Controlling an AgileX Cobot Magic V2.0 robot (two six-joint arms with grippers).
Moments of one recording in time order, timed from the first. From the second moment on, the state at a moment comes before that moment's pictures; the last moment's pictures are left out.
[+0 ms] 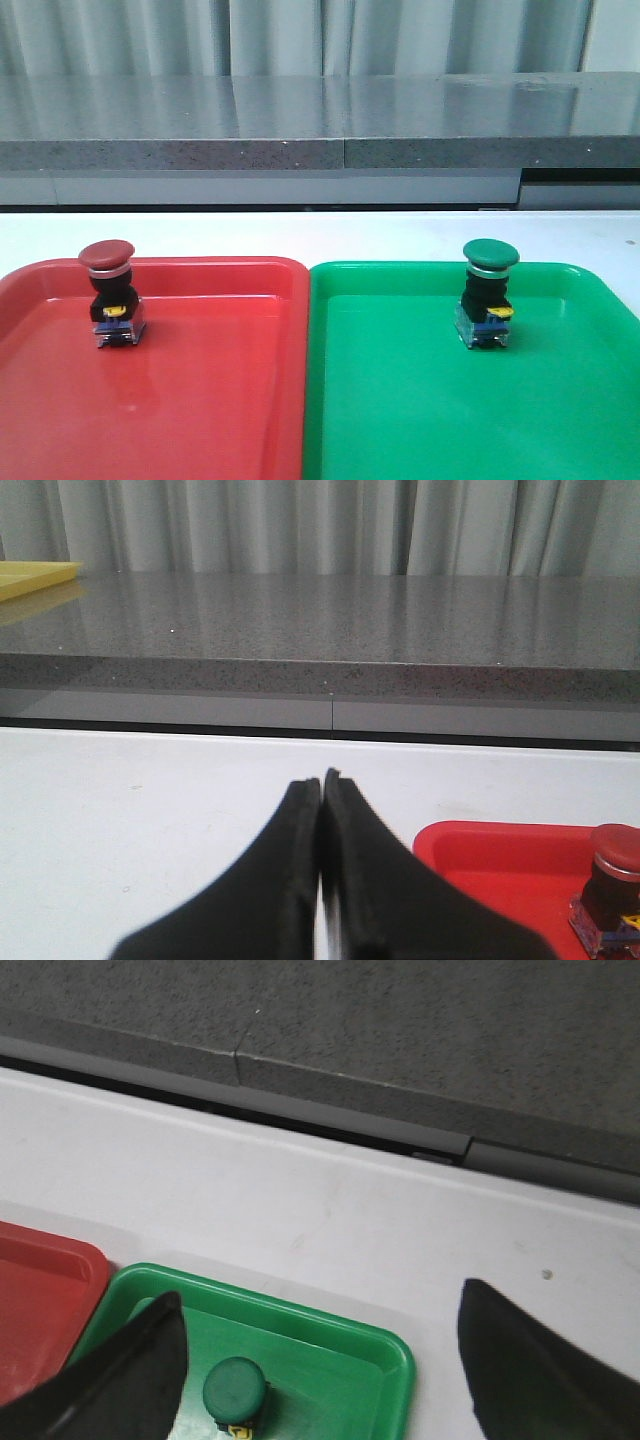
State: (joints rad) left arm 0.07 0.00 0.00 0.10 0.10 -0.11; right arm 0.31 1.03 -0.99 -0.22 0.57 0.26
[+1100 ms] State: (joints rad) left arm 0.07 0.00 0.00 0.10 0.10 -0.11; right arm 0.22 0.33 -0.59 -0.29 0.66 0.29
